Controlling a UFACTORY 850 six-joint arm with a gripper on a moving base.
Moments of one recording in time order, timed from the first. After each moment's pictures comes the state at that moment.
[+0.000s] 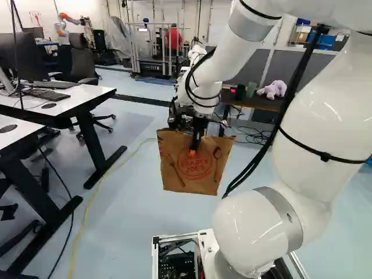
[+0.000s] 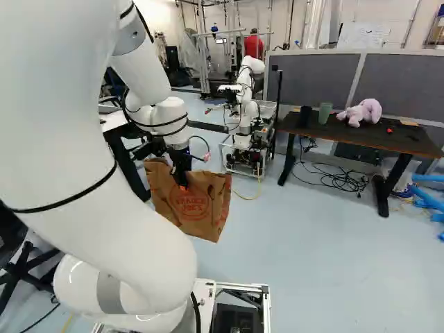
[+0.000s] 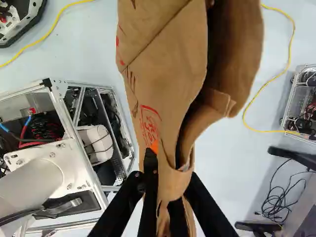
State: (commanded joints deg) arm 7.1 -0.6 -37.3 9.7 -31.4 -77.6
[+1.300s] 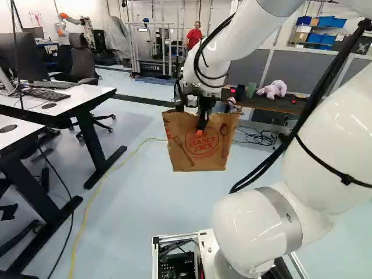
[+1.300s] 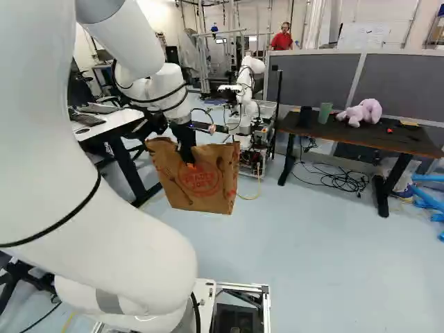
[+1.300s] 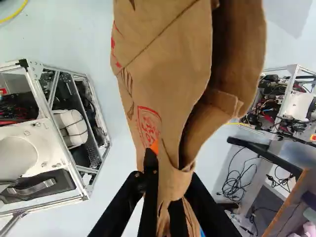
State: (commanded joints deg) arm 4.5 6.5 -43.3 1.7 -37.1 -77.6
